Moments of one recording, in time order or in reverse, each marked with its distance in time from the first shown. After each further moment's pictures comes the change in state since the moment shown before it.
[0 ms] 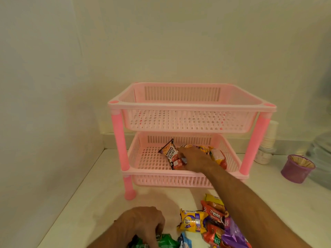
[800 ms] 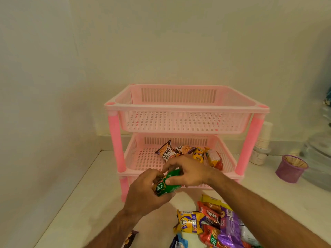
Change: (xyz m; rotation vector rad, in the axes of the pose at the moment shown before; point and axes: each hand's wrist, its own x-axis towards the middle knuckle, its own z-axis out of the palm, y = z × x) left_hand 0.003 0.010 -0.010 -0.274 1.388 0.222; right_hand -0.057 -0.050 -0.029 0.398 -0.085 -0.267
